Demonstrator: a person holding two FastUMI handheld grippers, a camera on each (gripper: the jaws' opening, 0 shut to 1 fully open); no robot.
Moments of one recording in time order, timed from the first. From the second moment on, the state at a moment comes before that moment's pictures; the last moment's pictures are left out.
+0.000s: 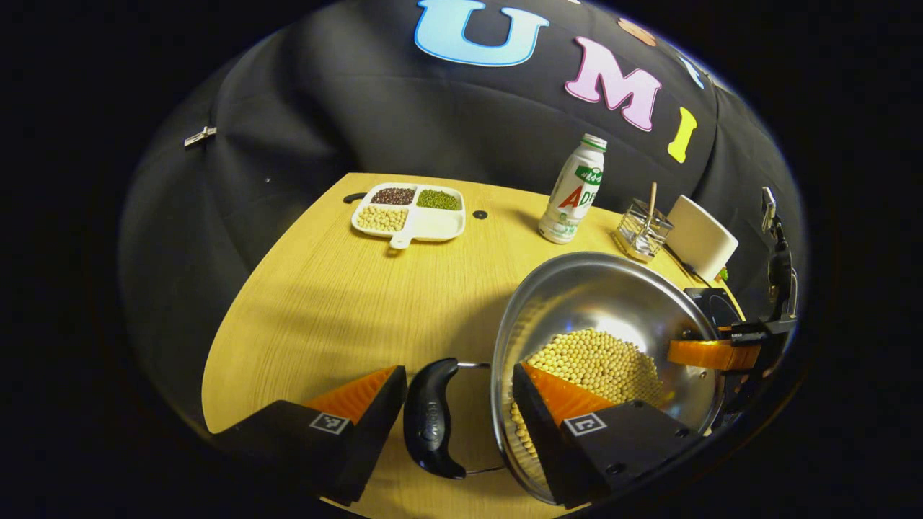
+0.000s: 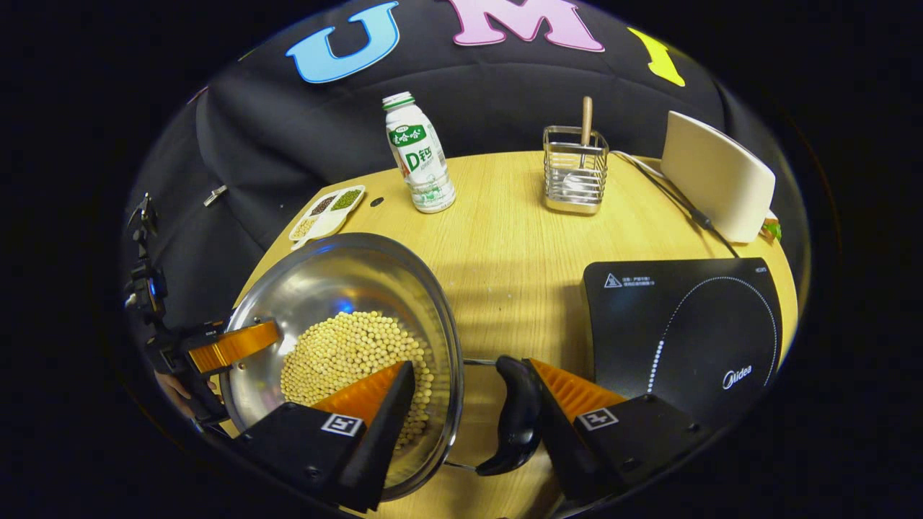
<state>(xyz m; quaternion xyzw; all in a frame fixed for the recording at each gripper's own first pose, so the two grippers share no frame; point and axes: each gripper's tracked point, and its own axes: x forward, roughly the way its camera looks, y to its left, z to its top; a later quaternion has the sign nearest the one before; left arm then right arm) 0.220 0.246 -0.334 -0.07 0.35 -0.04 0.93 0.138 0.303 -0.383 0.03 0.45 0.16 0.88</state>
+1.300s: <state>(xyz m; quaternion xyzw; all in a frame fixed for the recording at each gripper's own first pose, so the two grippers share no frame) 0.181 0.221 -0.278 -0.09 0.35 -0.03 0.93 0.128 0.273 -0.326 0.02 0.44 0.17 0.88</state>
